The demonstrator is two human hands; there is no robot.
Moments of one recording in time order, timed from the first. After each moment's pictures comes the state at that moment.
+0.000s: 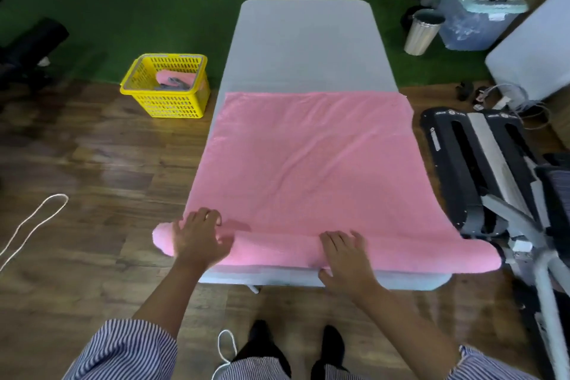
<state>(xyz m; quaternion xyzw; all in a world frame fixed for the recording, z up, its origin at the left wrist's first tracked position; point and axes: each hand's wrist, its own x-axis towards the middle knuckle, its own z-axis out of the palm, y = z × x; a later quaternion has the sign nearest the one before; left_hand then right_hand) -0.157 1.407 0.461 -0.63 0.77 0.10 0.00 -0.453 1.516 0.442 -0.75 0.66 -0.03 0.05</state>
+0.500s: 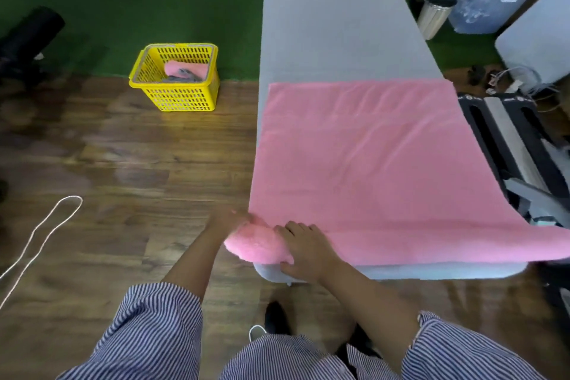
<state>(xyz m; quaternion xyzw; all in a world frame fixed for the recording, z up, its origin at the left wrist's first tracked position) -0.064 1.322 0.457 -0.73 0.52 0.45 -0.03 -0.239 1.433 0.462 -0.78 0.59 -0.04 0.19</state>
